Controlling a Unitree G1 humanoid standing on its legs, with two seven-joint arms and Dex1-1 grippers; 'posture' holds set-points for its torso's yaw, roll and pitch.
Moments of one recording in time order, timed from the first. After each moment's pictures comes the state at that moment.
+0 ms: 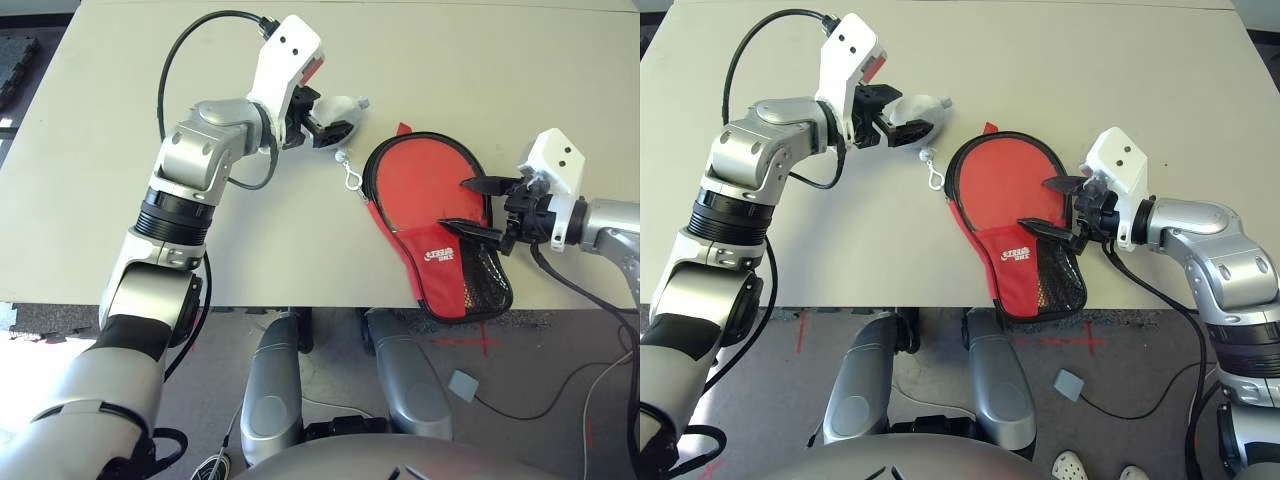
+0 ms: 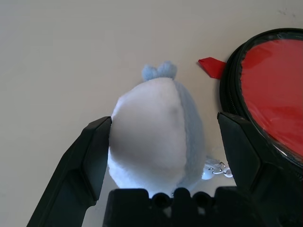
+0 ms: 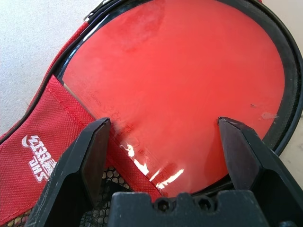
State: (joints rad) left arm -0.99 0.40 -0.22 0.26 -0.22 0.70 -0.67; right arm -0.30 -0.84 -0.05 -0.20 0.43 0.60 0.93
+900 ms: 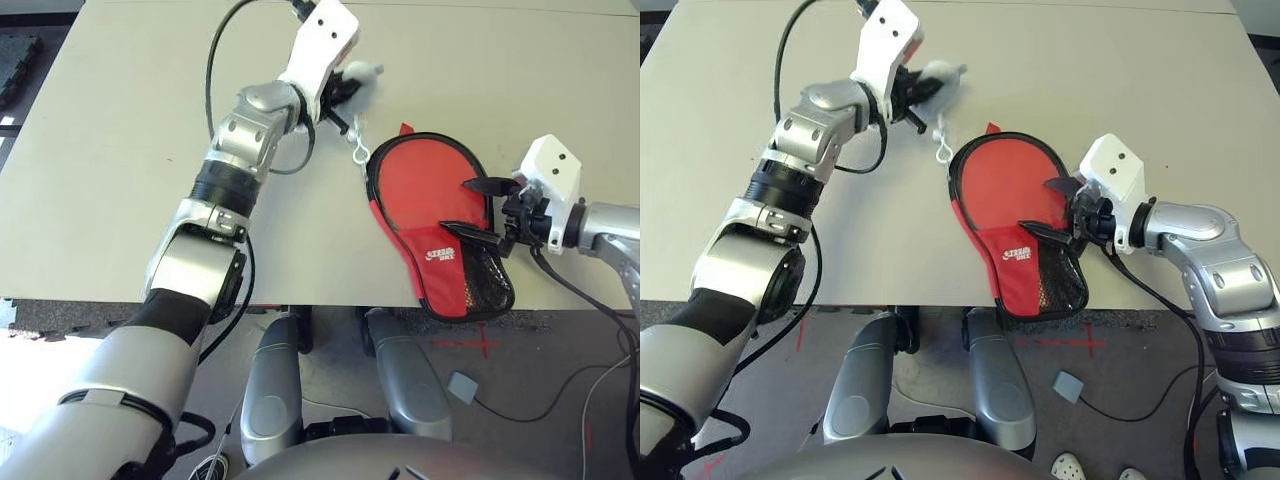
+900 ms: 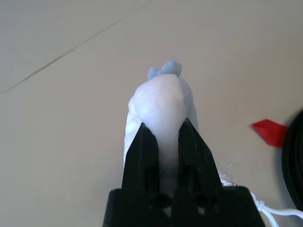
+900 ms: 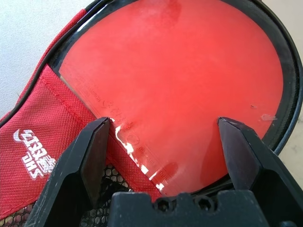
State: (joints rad) left arm -1.23 0.19 -0.13 0.78 -0.06 0.25 -0.48; right arm -0.26 -0.84 -0.04 -0.24 0.38 0.57 0.90
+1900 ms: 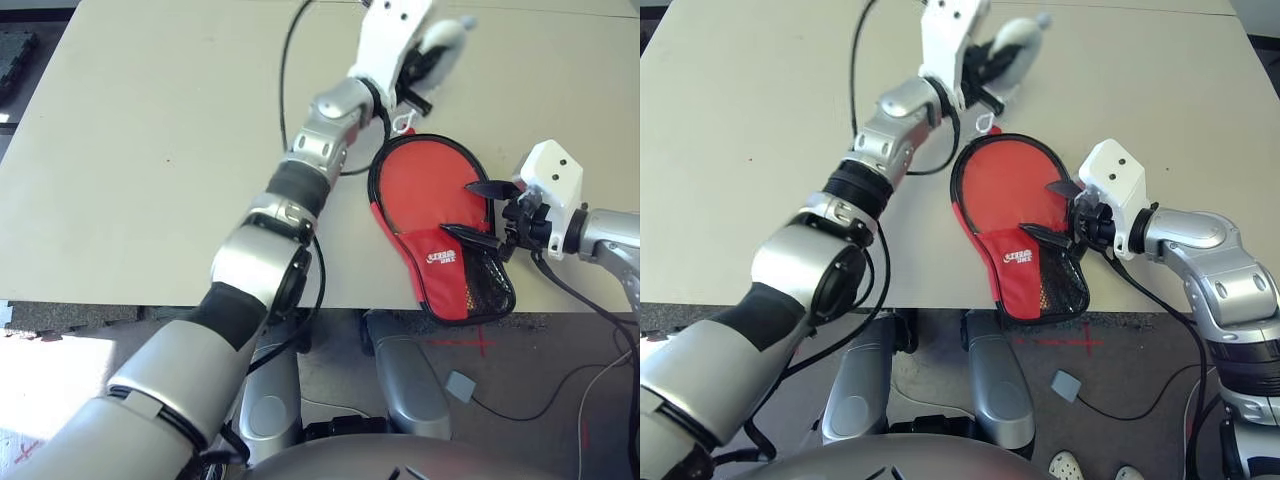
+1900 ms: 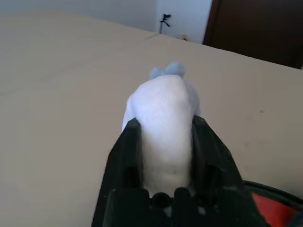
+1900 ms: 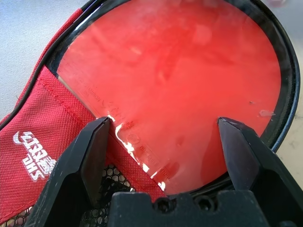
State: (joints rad) left arm -1.21 -0.12 -0.07 0.85 -0.09 0.08 -0.59; right arm -0.22 -0.84 -0.05 -0.29 0.38 0.59 0.86
